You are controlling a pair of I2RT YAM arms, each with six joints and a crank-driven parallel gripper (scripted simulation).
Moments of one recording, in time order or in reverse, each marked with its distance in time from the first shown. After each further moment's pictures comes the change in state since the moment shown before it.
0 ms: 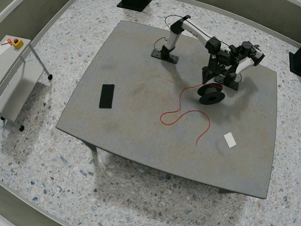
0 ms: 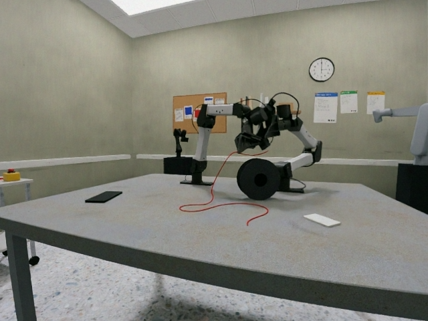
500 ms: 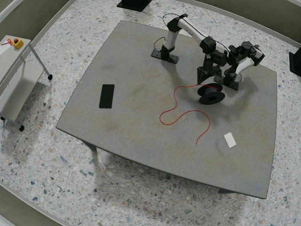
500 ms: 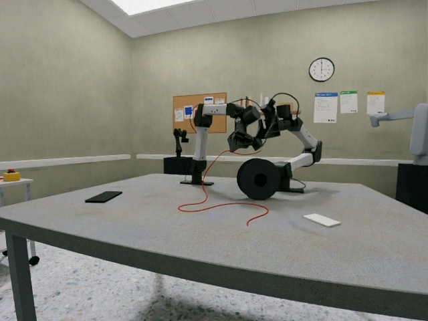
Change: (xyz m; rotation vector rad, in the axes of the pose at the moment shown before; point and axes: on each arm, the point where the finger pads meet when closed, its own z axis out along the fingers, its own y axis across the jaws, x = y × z) left arm 0.003 0.000 -0.001 0.002 0.012 0.000; right arm 0.035 0.004 0.004 0.013 0.027 -0.046
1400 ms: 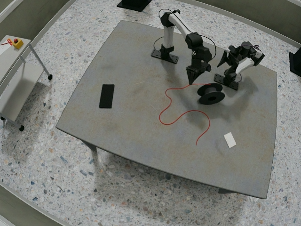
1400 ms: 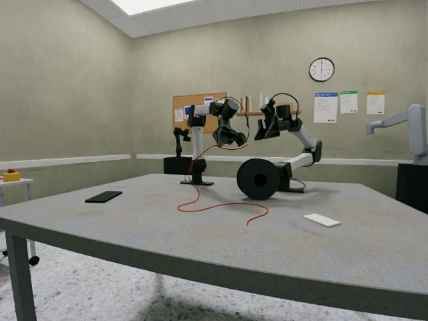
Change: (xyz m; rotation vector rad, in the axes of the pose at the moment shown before) left arm 0.000 0.001 0.002 -0.006 -0.006 -0.002; right arm 0.061 0.001 -0.002 0.116 -0.092 -0.166
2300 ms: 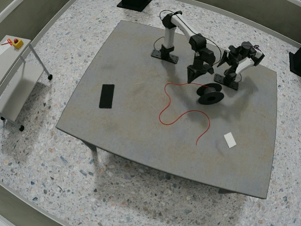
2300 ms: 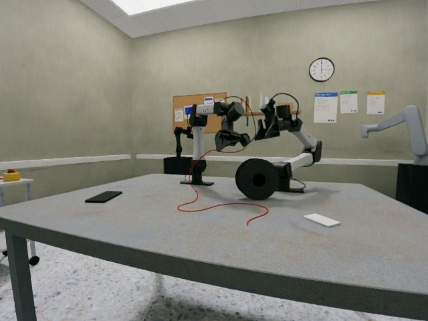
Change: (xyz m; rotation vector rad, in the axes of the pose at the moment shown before) left arm 0.000 0.000 0.000 0.001 0.000 0.000; right arm -0.013 0.023 0.001 -0.117 0.048 0.247
